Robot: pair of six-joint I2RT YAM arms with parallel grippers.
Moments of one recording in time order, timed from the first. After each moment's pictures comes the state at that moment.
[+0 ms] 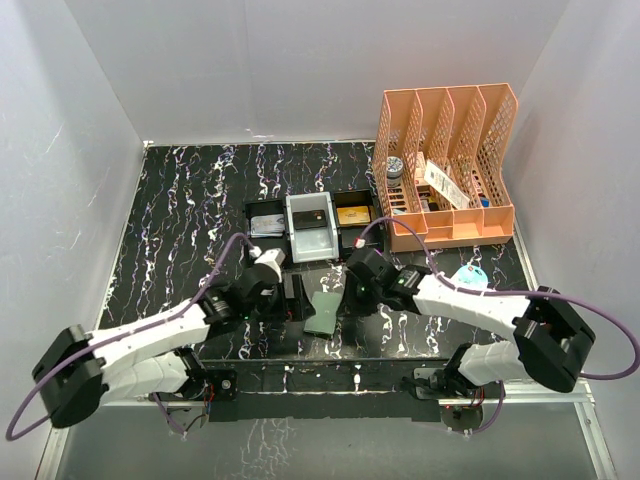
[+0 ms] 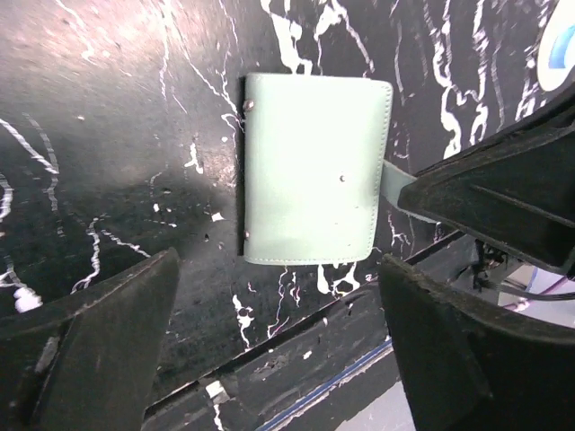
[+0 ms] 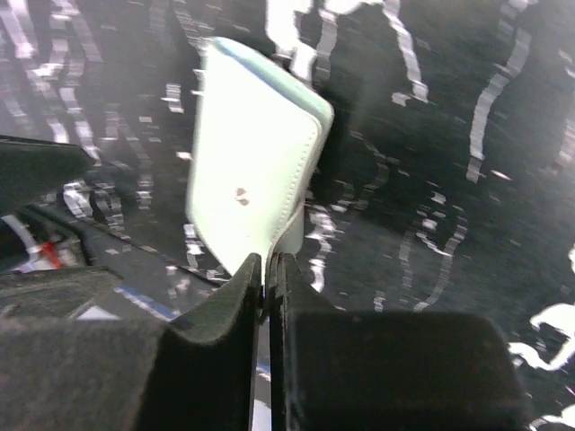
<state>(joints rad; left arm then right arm) -0.92 1.10 0.52 -0.25 -0.01 -0.85 0.88 1.30 0.70 -0.40 -0.06 0.93</state>
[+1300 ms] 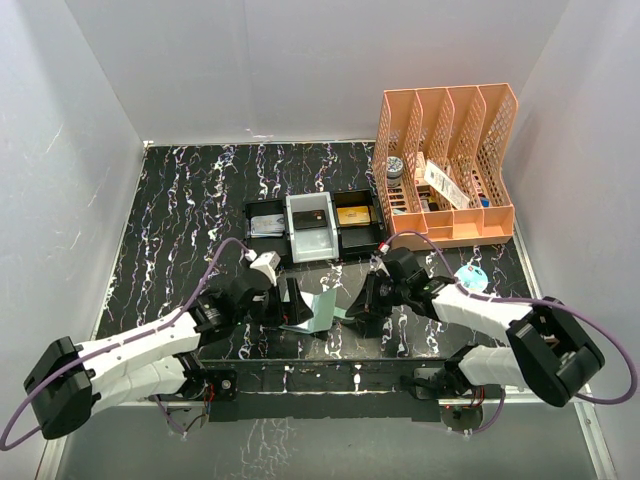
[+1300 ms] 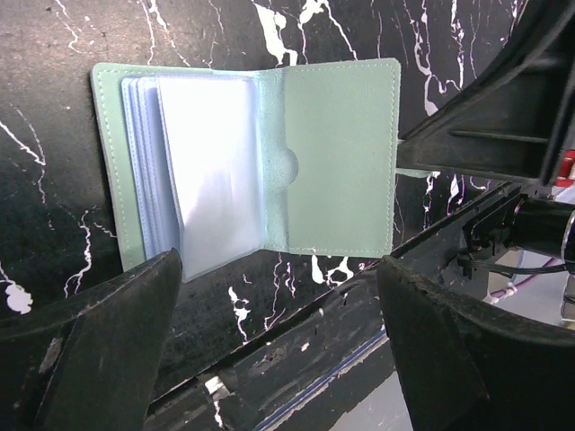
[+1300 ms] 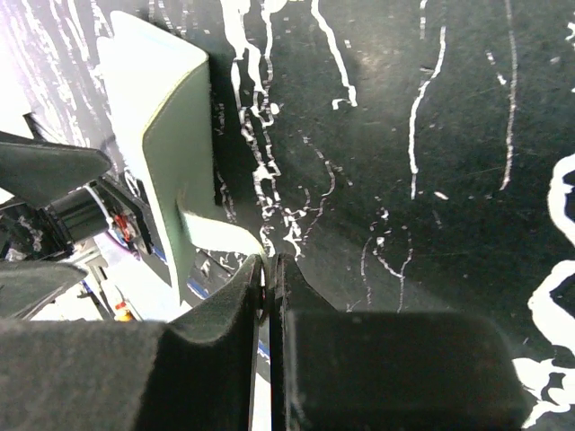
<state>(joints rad) -0.92 0.94 0.44 -0.23 -0.01 -0.86 0.62 1.22 0.45 -0.07 -0.44 0.90</state>
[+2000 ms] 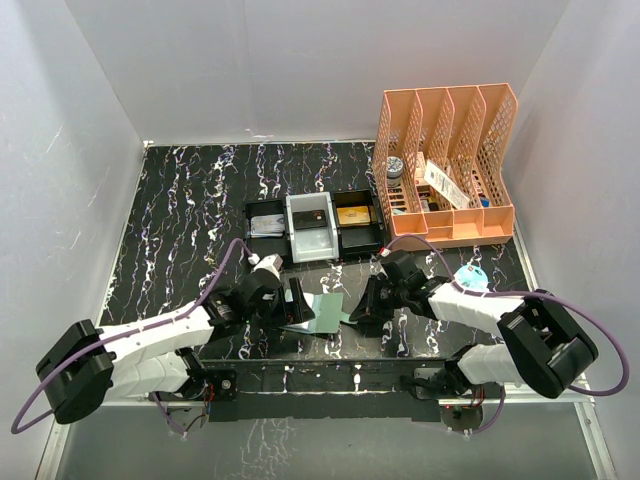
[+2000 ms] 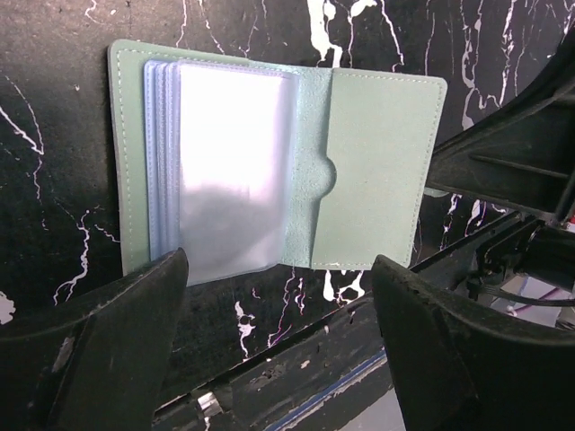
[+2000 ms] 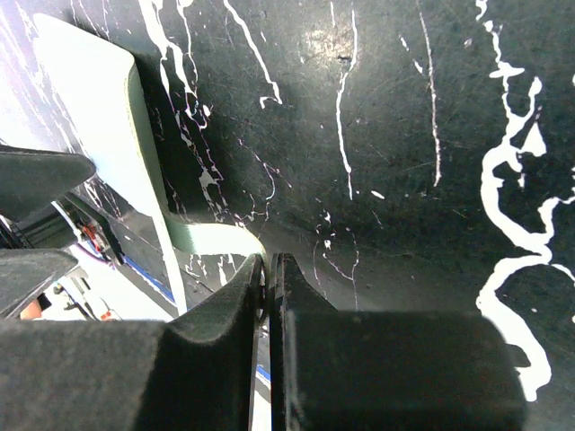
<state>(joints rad) -0.92 1.07 0.44 -0.17 -0.02 -0.95 0.61 1.30 0.44 -0.08 -0.41 0.89</state>
